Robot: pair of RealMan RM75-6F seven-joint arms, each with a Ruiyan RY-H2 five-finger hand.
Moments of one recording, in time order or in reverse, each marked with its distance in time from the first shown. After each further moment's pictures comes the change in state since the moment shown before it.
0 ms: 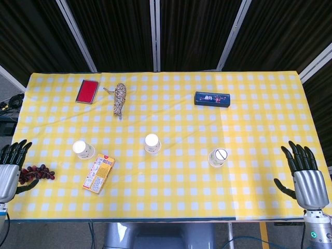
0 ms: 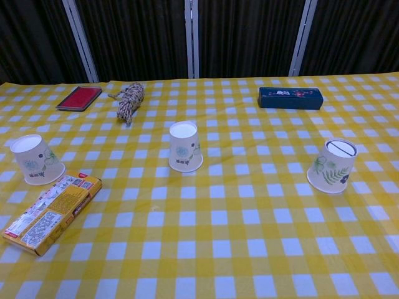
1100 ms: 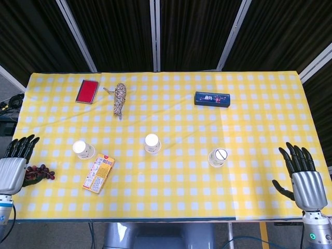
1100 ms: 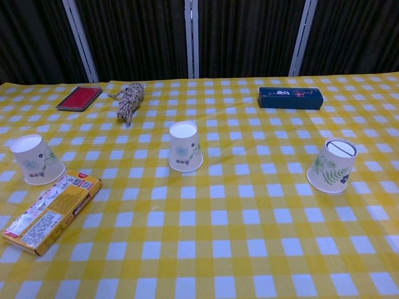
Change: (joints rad) left arm -0.065 -0.009 -0.037 0.008 -0.041 -0.092 -0.016; right arm -0.001 0.001 -0.011 -0.007 -0.022 0.006 -0.006
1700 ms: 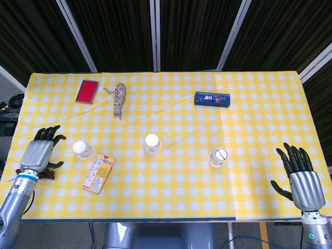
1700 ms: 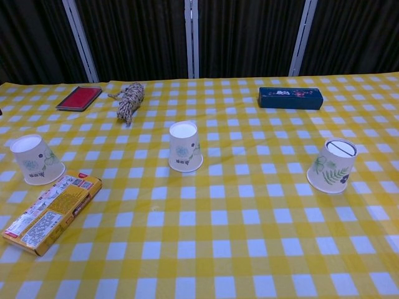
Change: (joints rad) left arm -0.220 -0.050 -0.078 0.000 -0.280 -0.323 0.178; right arm 0.004 -0.001 -0.005 0.002 -0.006 -0.009 0.001
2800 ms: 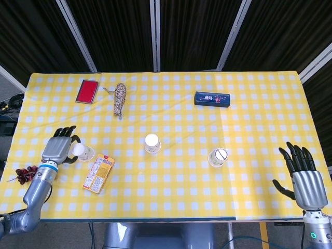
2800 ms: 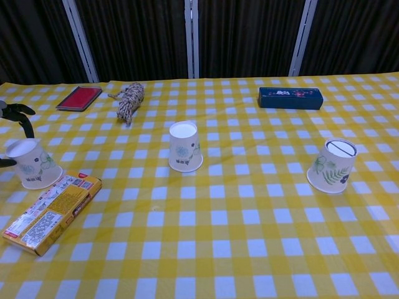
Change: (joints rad) left arm -0.163 -0.120 0.015 0.071 -0.272 -0.093 0.140; right arm 0.000 0.004 0.007 0.005 0.017 -0.003 0.021
